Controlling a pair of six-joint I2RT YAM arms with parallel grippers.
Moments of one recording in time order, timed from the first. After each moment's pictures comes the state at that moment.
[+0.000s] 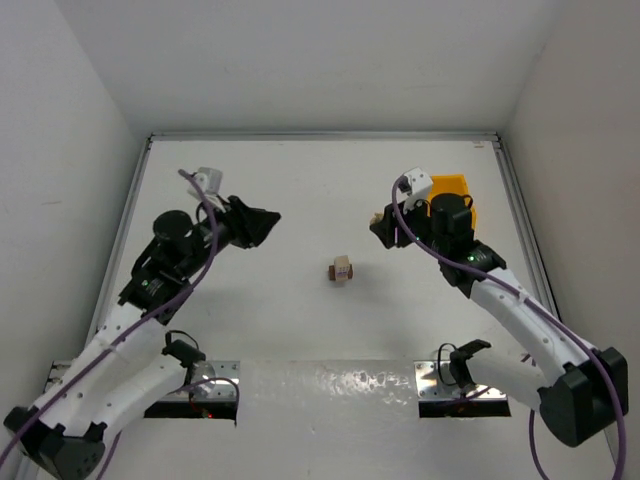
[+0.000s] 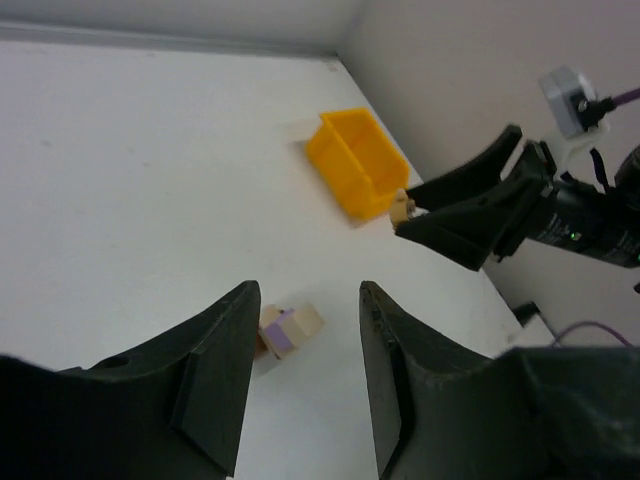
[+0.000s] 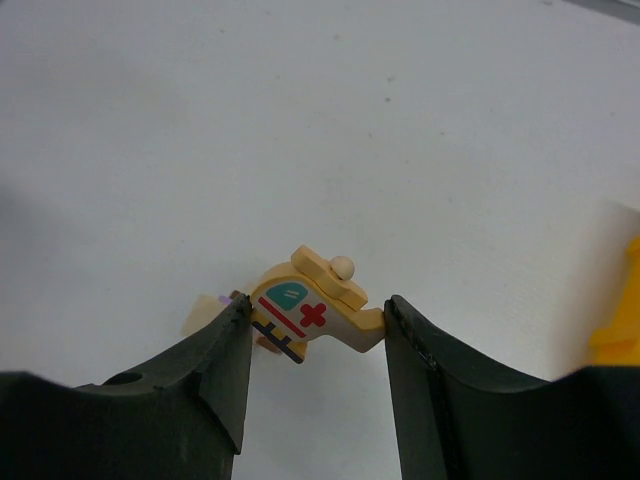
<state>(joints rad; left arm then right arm) -0.44 0.73 0.78 -0.14 0.20 -0.50 0.42 1.06 0.73 -0.07 -0.18 0.04</state>
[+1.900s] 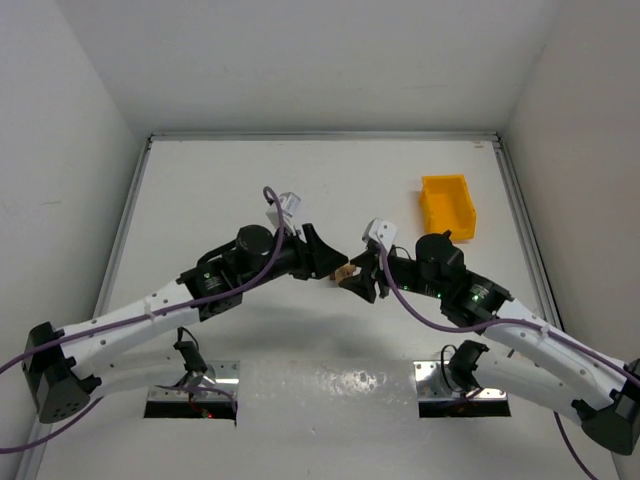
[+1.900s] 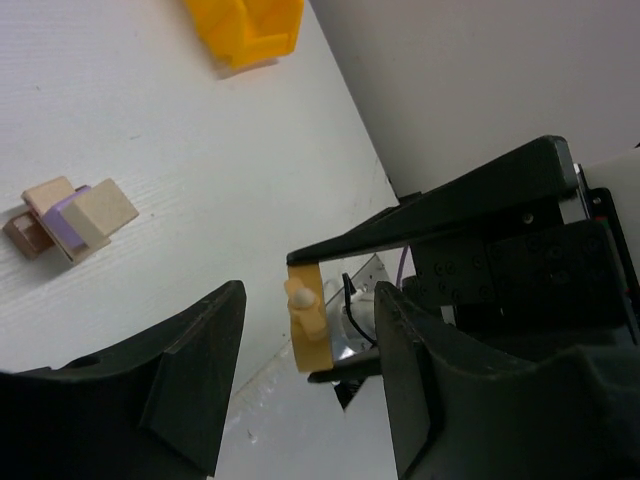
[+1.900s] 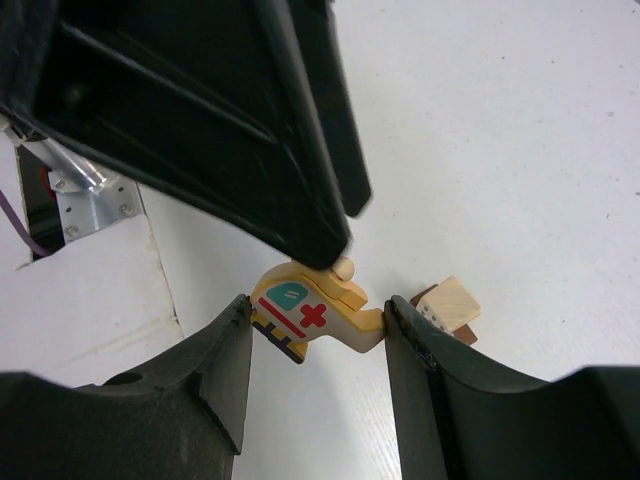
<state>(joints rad) -0.93 1.04 0.82 -0.05 0.02 -0.83 0.81 0.83 0.65 -0.13 -0.31 -0.05</state>
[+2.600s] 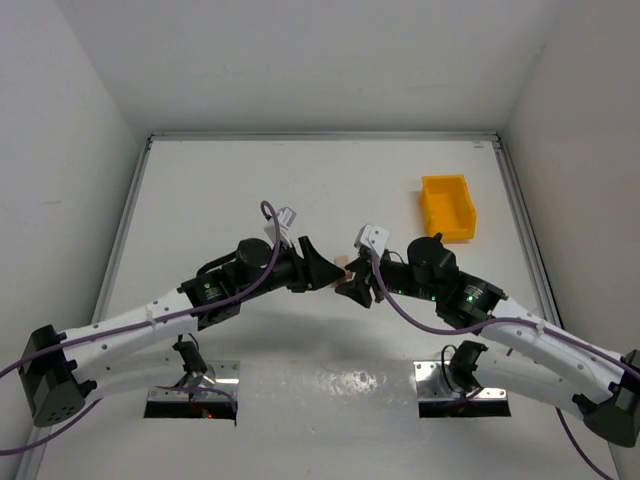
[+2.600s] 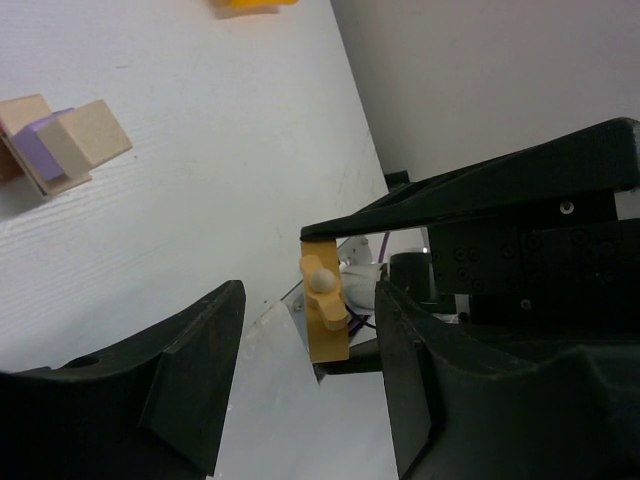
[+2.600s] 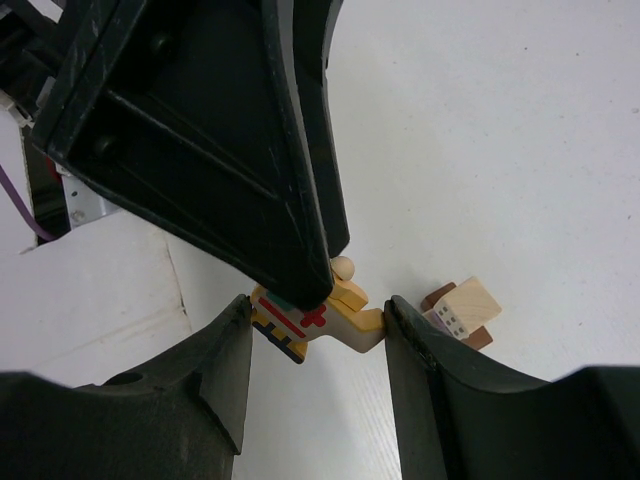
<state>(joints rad) -0.94 0.96 0.68 -0.03 0.05 -0.97 0.88 0.85 0.65 -0.13 -0.27 -0.06</state>
